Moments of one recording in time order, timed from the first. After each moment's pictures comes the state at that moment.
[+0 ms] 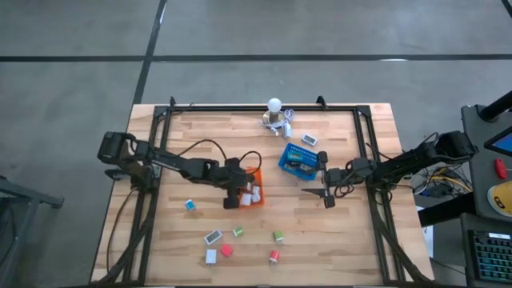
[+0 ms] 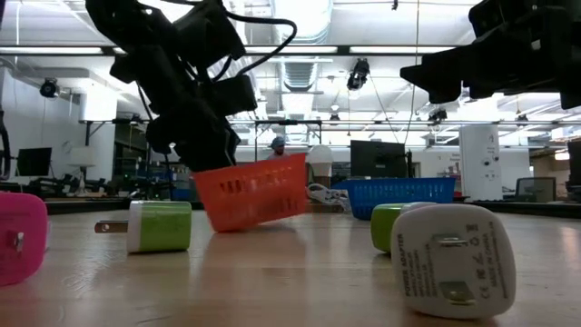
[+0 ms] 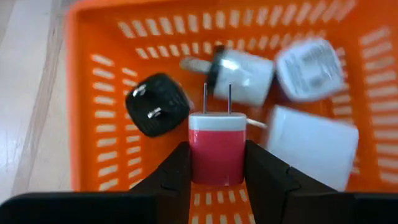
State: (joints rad) left arm -0.06 1.66 0.80 -0.09 -0.07 -0.03; right arm 0.13 1.09 0.12 0.96 0.03 -0.13
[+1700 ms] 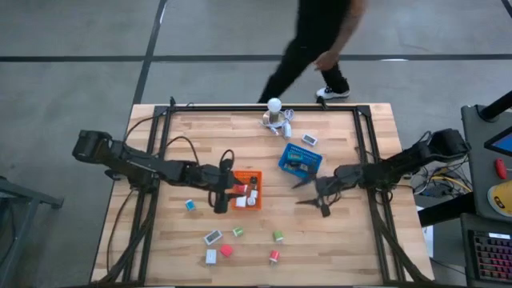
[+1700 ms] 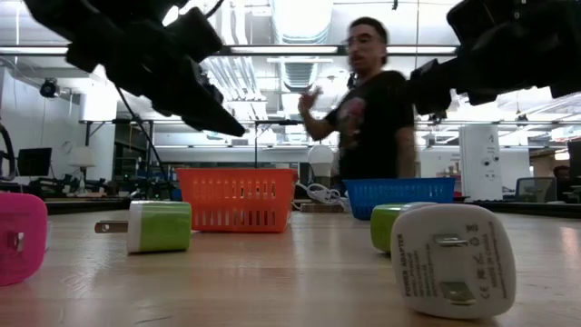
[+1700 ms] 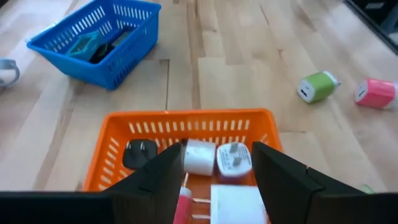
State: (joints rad) left arm -0.14 1.39 0.58 0.23 -0.05 -0.04; right arm 0.22 1.21 0.28 0.70 -0.02 -0.05
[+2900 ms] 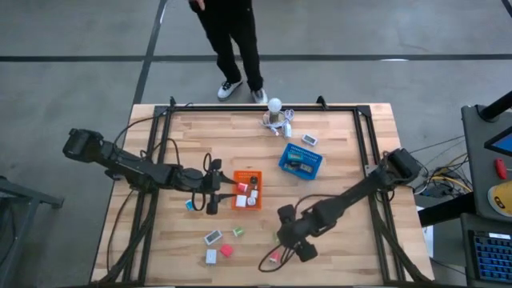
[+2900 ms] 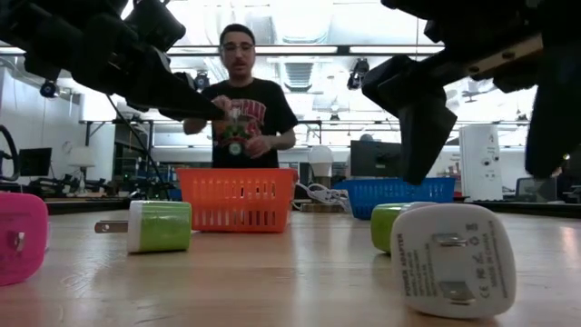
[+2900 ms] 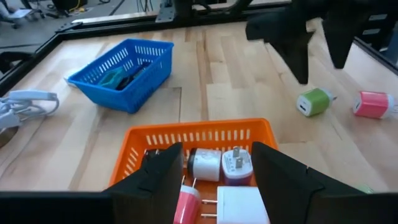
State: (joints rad) left arm -0.22 1.26 0.40 0.43 -0.18 0.01; right arm 0.52 1.86 1.21 -0.47 0.01 0.12
